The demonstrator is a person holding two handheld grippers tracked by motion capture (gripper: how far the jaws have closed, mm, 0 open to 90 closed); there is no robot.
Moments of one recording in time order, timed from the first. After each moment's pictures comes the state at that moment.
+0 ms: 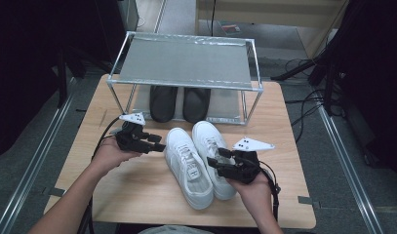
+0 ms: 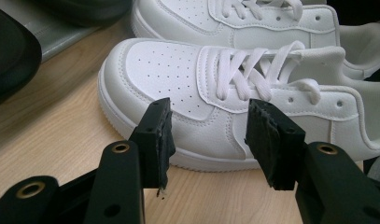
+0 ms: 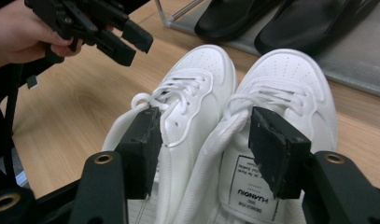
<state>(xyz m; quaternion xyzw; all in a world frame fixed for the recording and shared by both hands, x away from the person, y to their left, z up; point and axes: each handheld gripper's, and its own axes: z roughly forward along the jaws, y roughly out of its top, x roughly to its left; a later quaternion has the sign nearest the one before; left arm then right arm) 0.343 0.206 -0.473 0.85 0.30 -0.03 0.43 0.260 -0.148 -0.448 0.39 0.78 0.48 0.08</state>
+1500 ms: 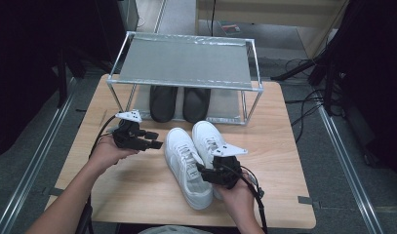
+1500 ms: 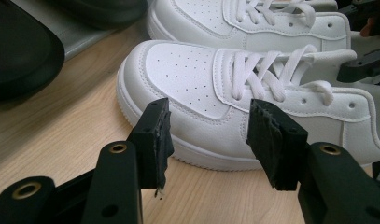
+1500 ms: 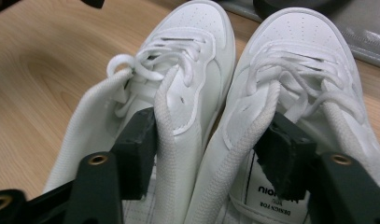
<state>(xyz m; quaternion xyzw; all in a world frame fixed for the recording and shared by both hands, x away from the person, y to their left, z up) 0.347 0.216 -0.474 0.84 0.31 -0.02 0.44 0.257 -0.107 -0.474 0.40 0.81 0.40 0.13</state>
